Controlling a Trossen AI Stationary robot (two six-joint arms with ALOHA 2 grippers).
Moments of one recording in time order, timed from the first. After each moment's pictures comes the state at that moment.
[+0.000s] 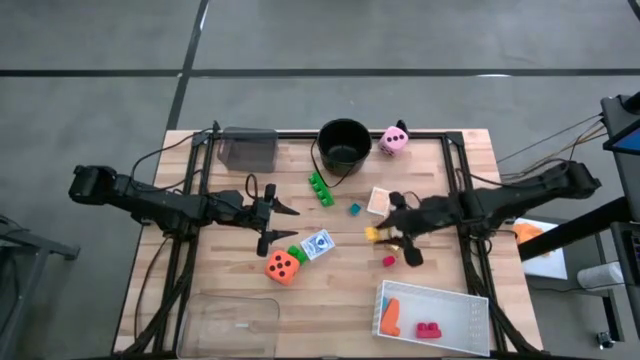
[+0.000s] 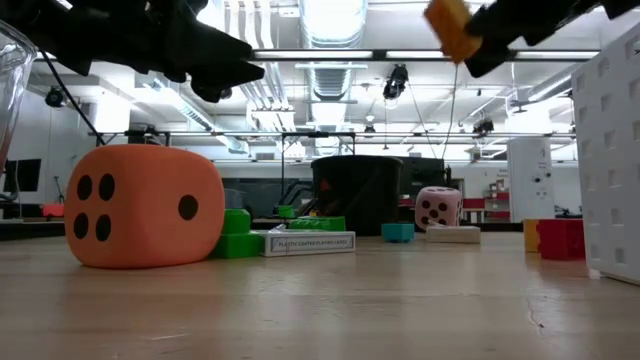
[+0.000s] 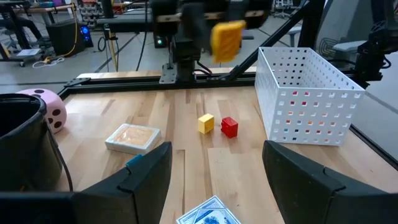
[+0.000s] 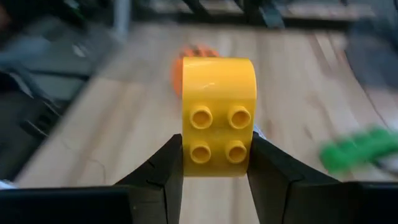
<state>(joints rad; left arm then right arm) -0.08 1.14 0.43 0.51 -0.01 0.02 0.24 1.00 0.64 -0.10 0.04 0.10</state>
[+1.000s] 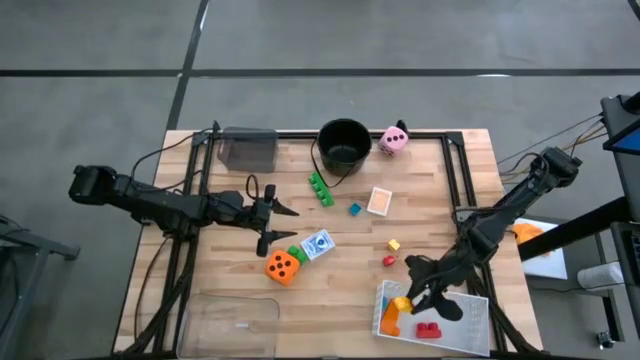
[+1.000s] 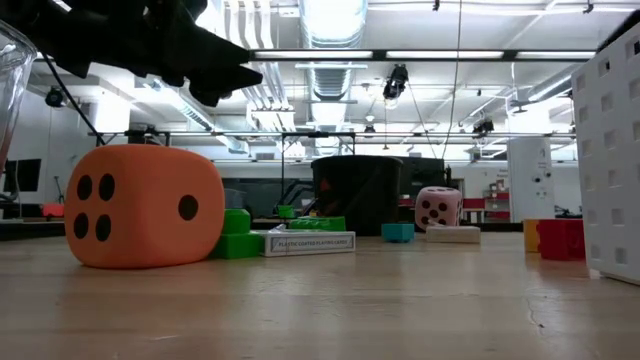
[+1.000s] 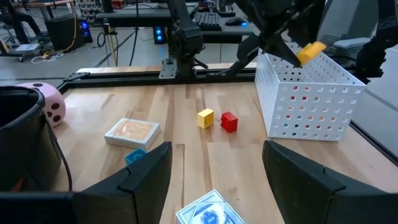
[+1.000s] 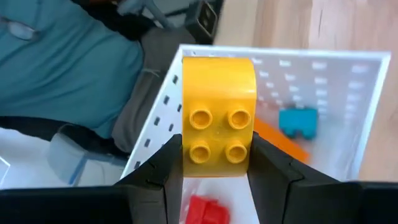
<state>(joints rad) -0.08 1.14 0.42 0.50 -0.01 0.01 0.73 1.12 0.61 -0.11 -0.07 0.74</state>
